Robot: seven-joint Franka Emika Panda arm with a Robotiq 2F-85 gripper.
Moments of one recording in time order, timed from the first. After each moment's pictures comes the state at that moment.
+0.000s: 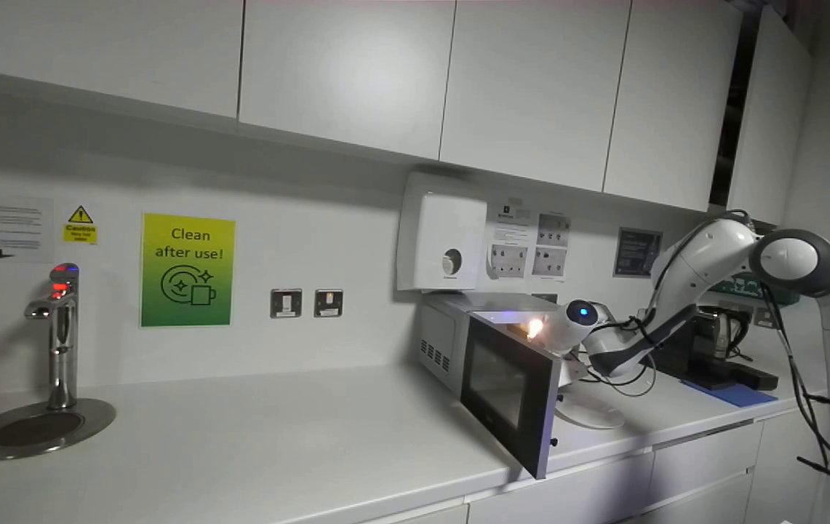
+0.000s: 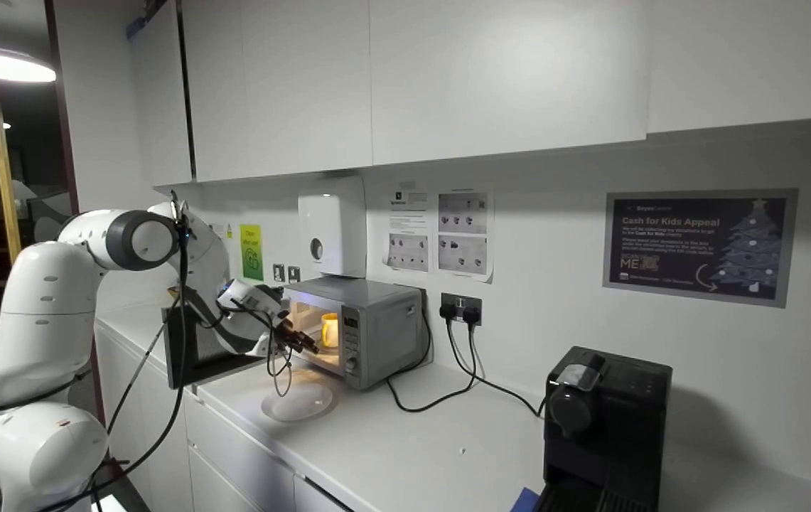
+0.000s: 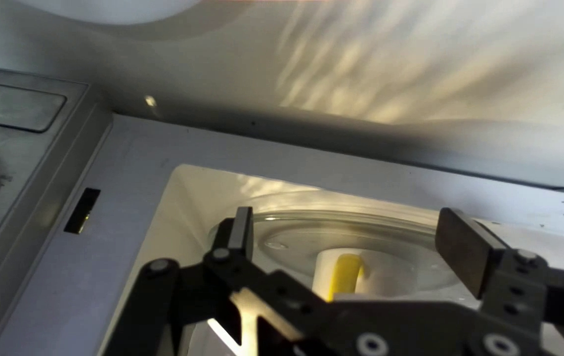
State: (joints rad) arm 0.20 0.22 0.02 -2.13 -1.37 2.81 1.43
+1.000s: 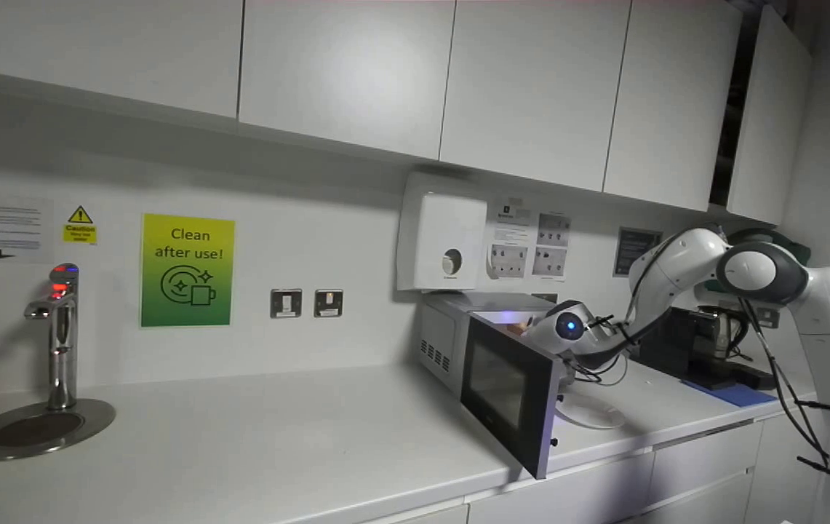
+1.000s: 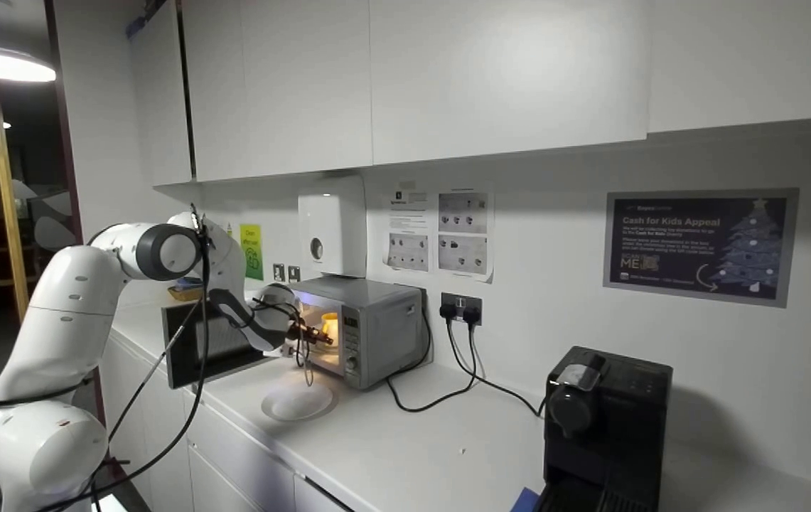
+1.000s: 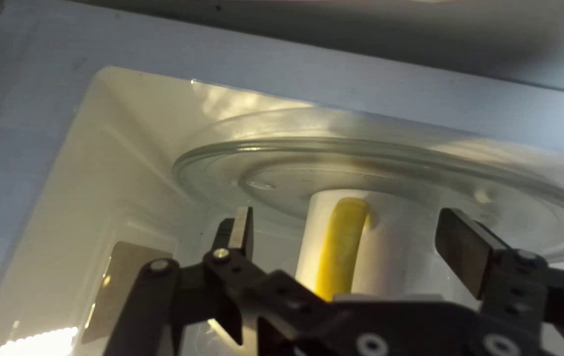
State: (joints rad) arm 0.20 0.37 0.01 -1.91 -1.77 2.81 1.77
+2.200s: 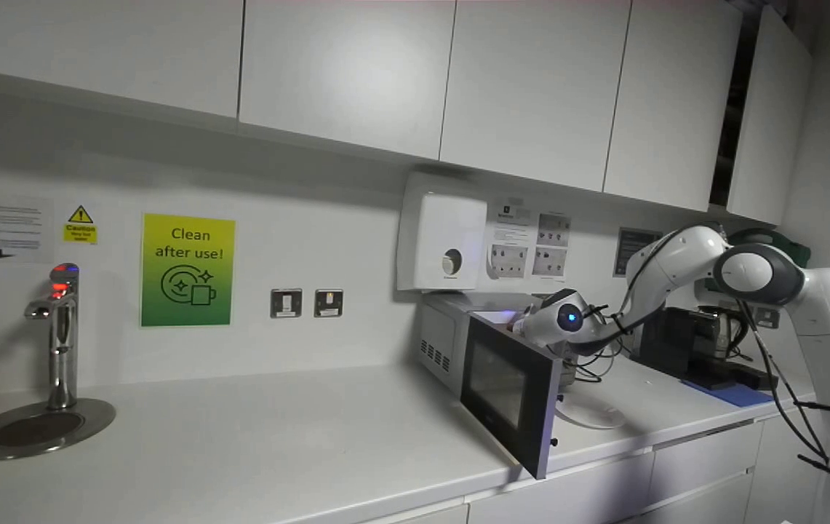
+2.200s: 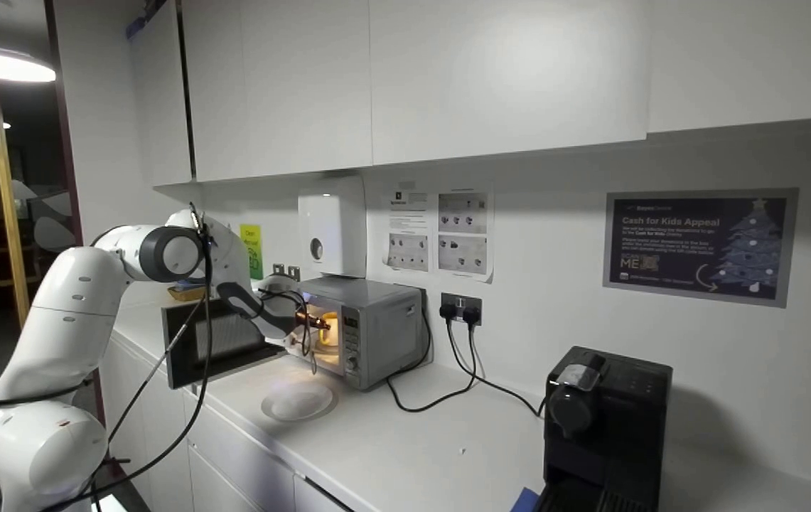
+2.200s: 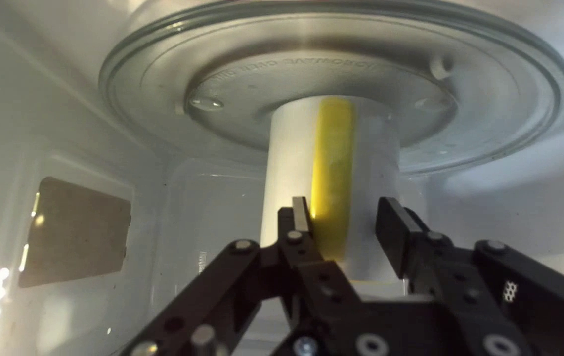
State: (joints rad) arm 0.20 0.39 0.01 -1.81 -1.90 2.89 1.97
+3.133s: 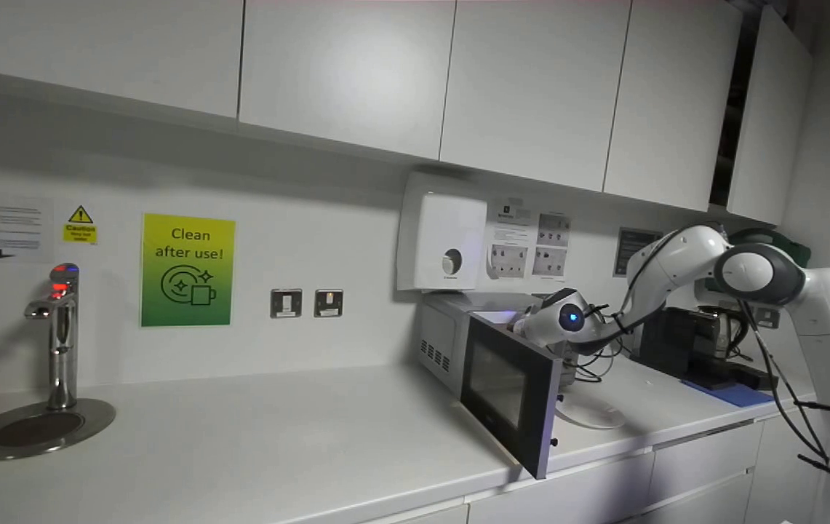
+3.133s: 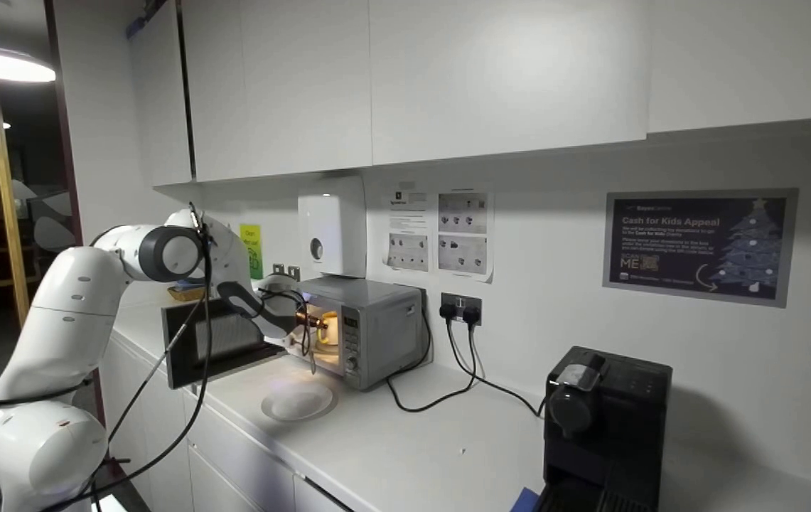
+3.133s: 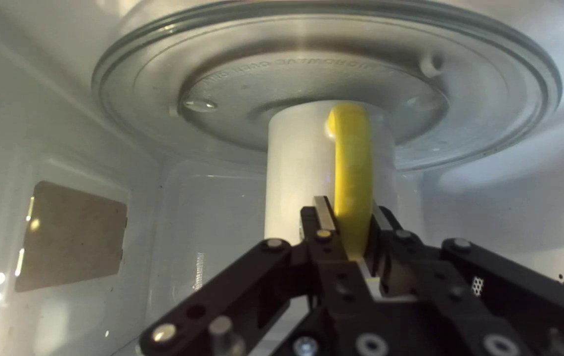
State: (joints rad) arm 0.20 0.39 0.01 -1.81 -1.92 2.91 2.00
